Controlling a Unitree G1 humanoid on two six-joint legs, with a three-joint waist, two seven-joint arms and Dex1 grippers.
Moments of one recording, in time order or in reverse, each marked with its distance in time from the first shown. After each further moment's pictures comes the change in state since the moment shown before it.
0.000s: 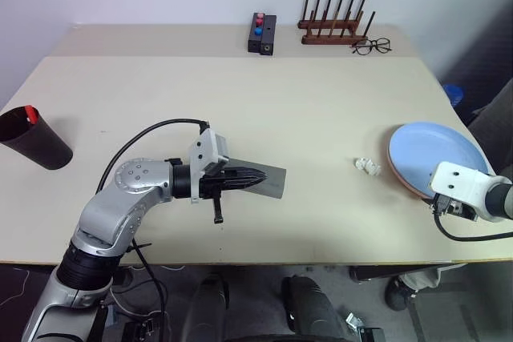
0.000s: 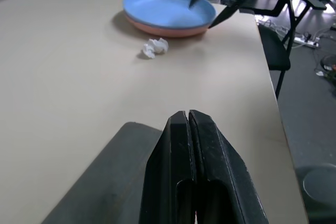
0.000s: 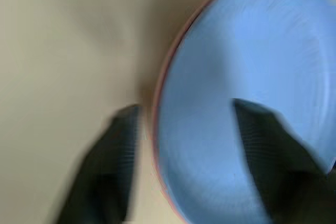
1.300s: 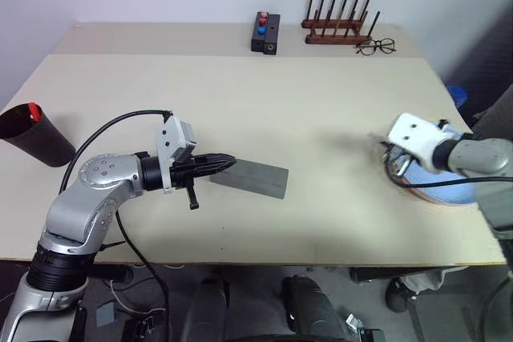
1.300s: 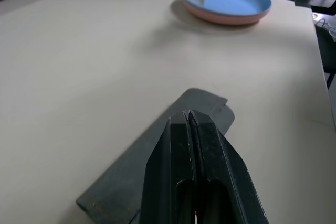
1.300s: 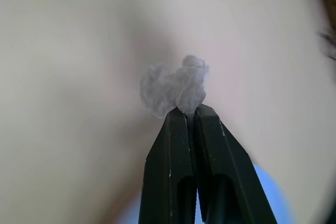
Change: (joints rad) left arm 0.029 0.089 0.123 0.077 -0.020 -0.028 0.013; right arm -0.386 0.074 0.201 0.103 -0.015 0.132 -0.126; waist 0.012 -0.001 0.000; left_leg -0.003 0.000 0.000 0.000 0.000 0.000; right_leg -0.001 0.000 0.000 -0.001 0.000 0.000
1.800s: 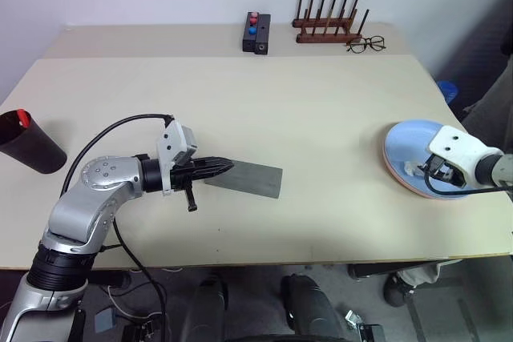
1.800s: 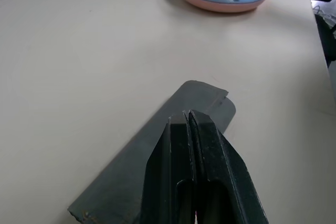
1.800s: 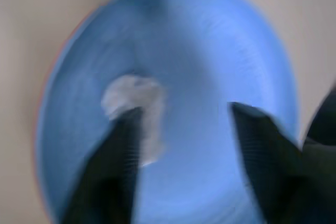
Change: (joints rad) left arm 0.013 0.005 -0.012 0.013 0.030 -0.021 0.007; right arm 0.080 -0.034 -0.038 0.132 0.012 -0.075 0.015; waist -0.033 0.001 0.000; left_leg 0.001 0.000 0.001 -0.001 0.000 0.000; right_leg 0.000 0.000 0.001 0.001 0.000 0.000
